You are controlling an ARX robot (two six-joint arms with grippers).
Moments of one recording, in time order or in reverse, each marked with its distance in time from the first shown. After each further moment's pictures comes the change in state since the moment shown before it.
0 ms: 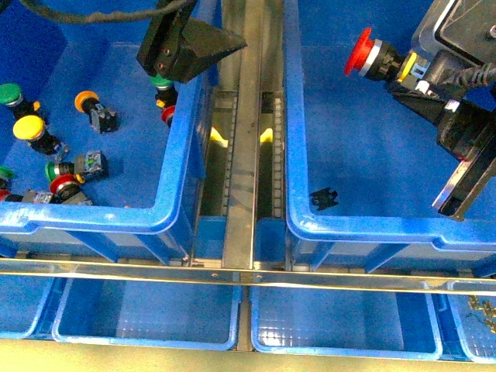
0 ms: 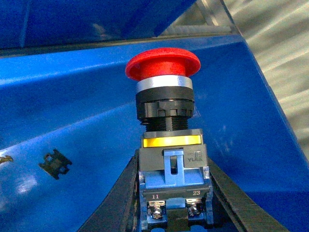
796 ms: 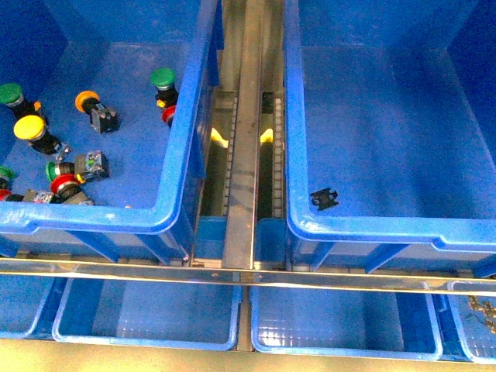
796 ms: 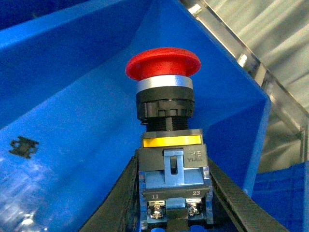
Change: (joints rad) left arm 0.697 -0.780 -0.769 -0.236 -0.054 0.978; right arm -0.197 -0.387 -0.016 -0.353 0.013 0.233
